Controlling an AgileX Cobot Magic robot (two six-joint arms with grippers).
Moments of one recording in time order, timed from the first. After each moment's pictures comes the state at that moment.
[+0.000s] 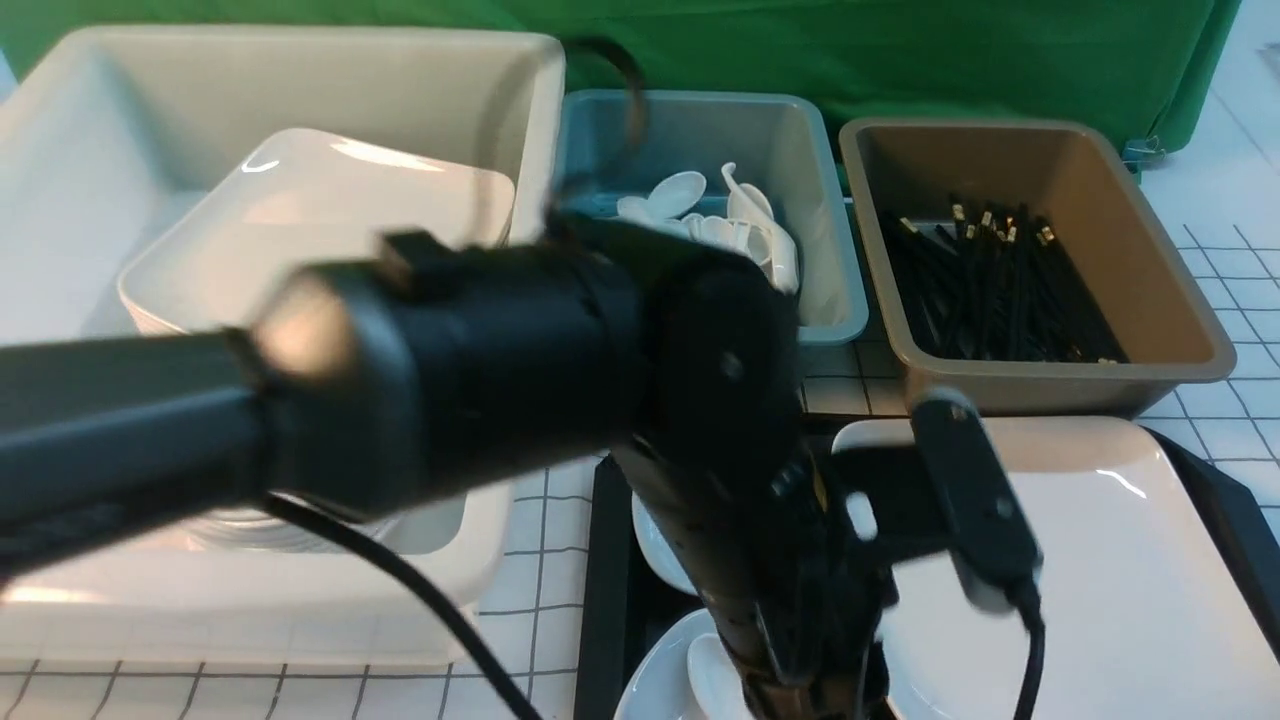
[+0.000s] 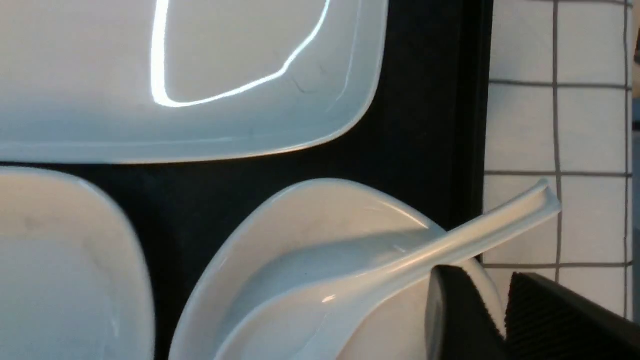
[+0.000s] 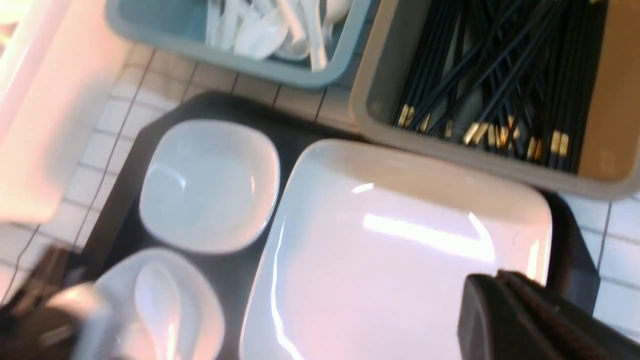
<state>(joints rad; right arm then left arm) 0.08 1.14 -1.37 0.27 1.21 -0.27 -0.92 1.78 -1.34 -0.31 0.95 0.74</state>
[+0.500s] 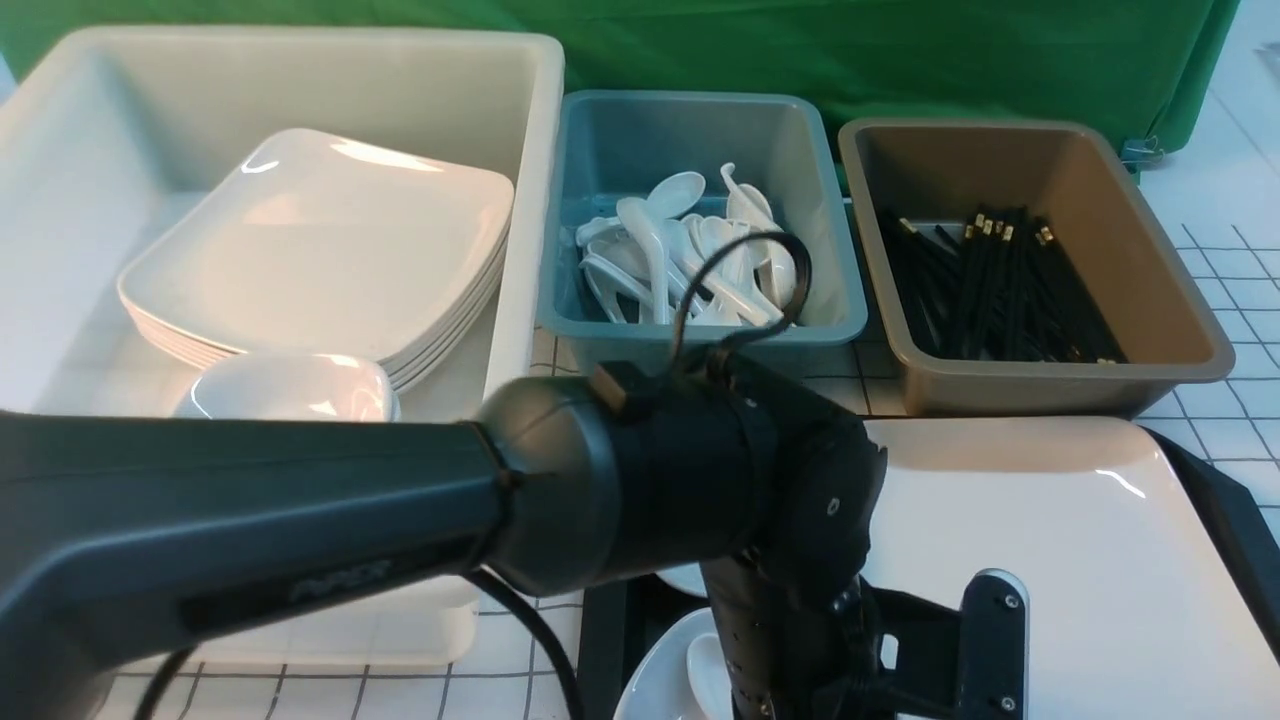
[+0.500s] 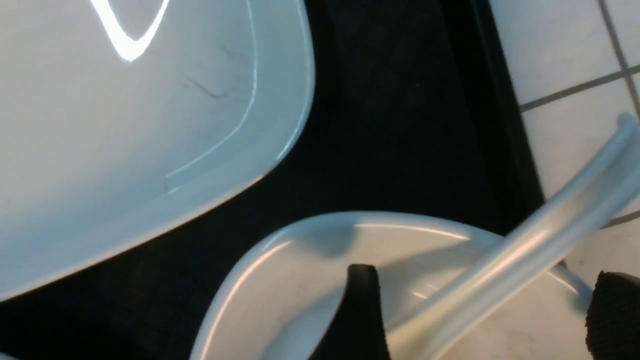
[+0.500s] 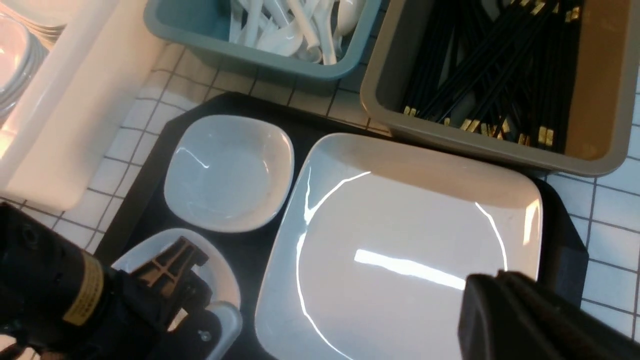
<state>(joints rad) 0.08 0.94 -1.27 0.27 1.21 -0.26 -0.97 1.92 -1.34 -0.23 0.91 1.00</state>
